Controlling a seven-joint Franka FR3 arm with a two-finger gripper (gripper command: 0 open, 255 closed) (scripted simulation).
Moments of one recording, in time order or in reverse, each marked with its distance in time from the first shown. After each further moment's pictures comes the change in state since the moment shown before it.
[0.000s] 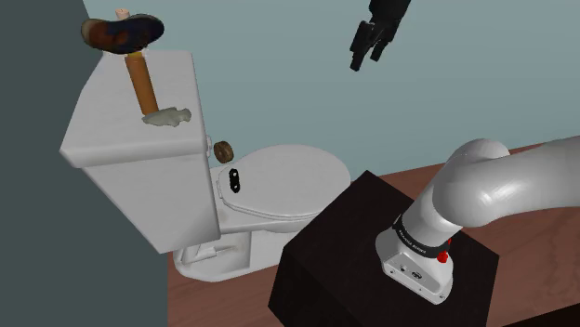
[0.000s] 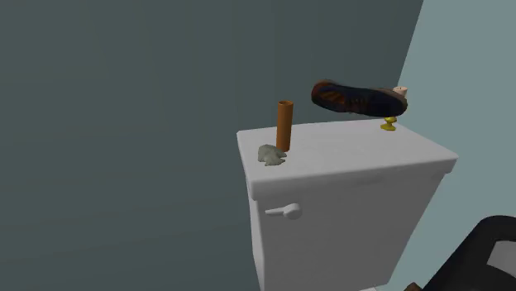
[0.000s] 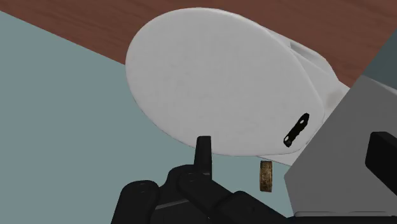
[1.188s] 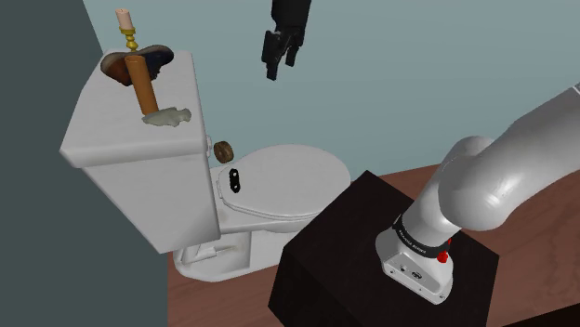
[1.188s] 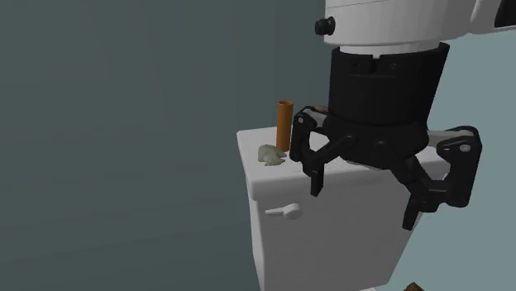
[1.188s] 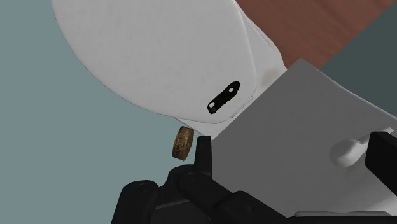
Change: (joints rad) arm 0.153 0.454 0.148 0.252 0.081 0.189 -0.015
